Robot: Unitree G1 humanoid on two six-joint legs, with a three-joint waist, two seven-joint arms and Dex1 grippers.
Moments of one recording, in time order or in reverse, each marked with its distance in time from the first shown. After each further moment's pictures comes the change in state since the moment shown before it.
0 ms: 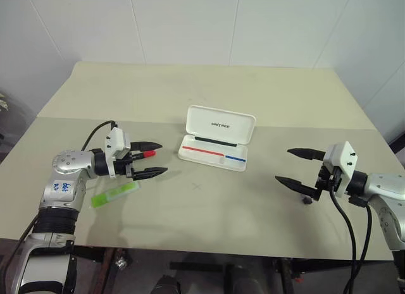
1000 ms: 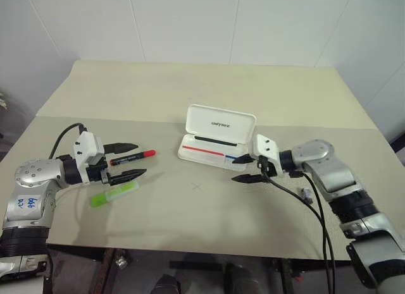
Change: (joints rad) left arm 0.183 0.108 0.147 -0.171 -0.037 0.046 0.070; right arm -0.539 0.165 0.503 0.363 -0.291 0.079 0.191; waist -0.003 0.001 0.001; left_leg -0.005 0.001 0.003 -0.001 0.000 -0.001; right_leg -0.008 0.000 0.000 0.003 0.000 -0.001
